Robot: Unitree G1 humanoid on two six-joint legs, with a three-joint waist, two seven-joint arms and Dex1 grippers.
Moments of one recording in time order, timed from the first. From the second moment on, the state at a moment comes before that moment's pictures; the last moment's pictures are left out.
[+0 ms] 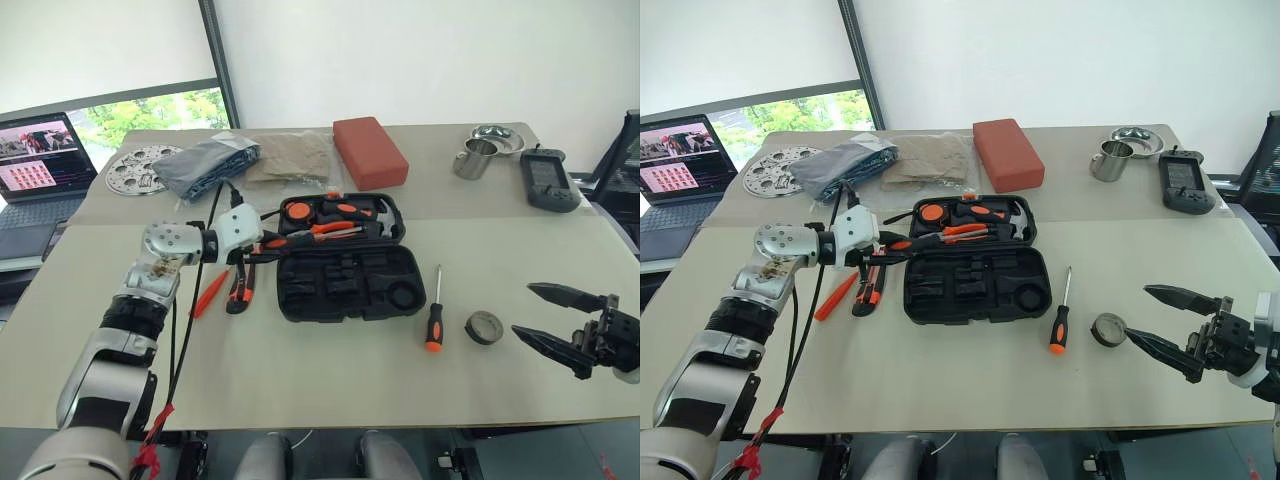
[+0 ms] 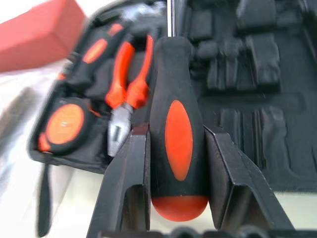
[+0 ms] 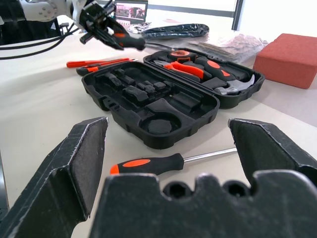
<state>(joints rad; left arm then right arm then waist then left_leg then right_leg) -0.82 0.57 -0.23 0.69 -0.03 -0.21 -1.17 0.09 -0.79 -0.55 0.09 0.70 0.06 1.43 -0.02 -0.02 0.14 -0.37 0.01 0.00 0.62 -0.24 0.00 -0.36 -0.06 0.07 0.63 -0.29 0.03</state>
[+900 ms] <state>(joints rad) -1.07 0.40 -0.32 1.07 0.19 -0.31 -1.17 0.07 -0.78 -0.54 0.09 0.69 0.06 1.45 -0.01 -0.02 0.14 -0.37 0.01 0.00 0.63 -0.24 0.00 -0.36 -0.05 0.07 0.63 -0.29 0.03</state>
